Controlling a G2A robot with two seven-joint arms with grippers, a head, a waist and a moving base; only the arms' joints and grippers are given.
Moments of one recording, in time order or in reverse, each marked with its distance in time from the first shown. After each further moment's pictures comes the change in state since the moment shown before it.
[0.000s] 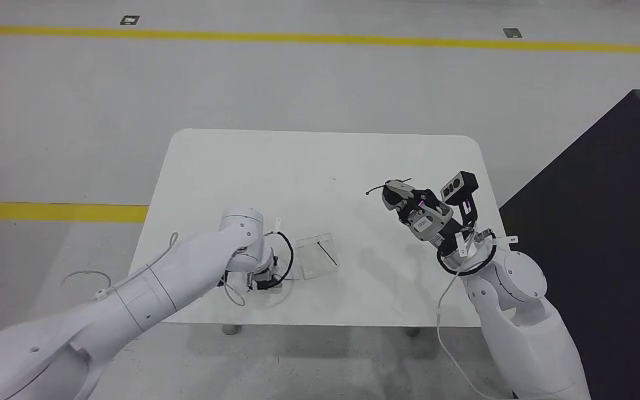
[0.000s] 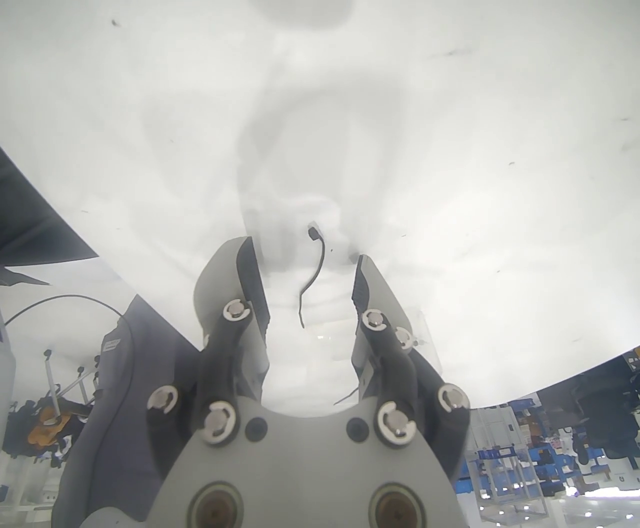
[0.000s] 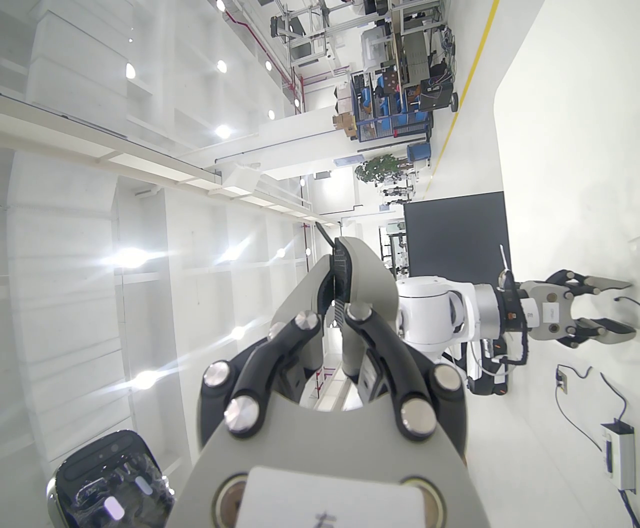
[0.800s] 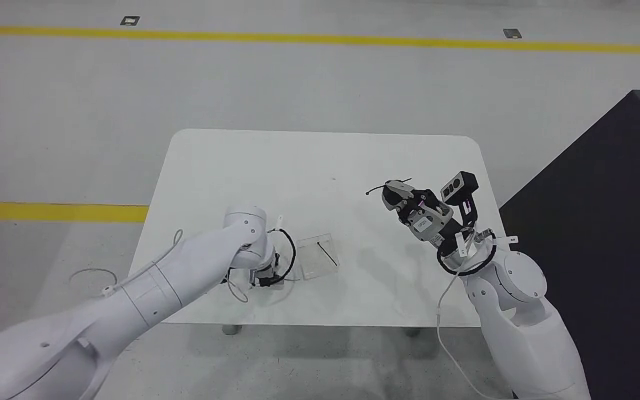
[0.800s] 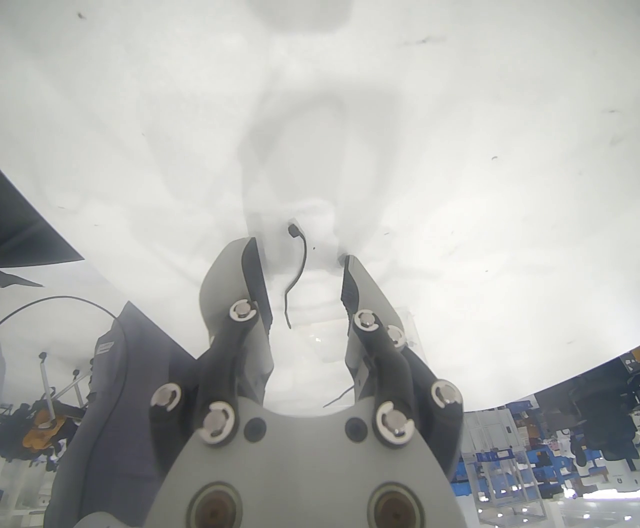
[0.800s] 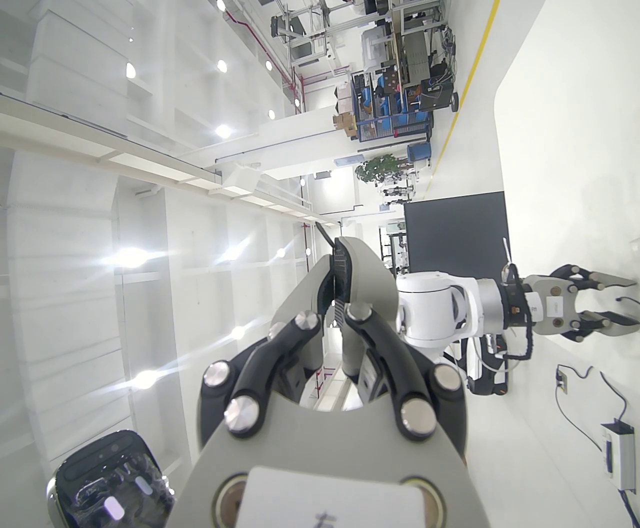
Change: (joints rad) left arm -0.003 -0.025 0.000 0.033 0.012 -0.002 0.002; right arm 0.000 0.000 0.000 0.000 0.000 0.000 0.000
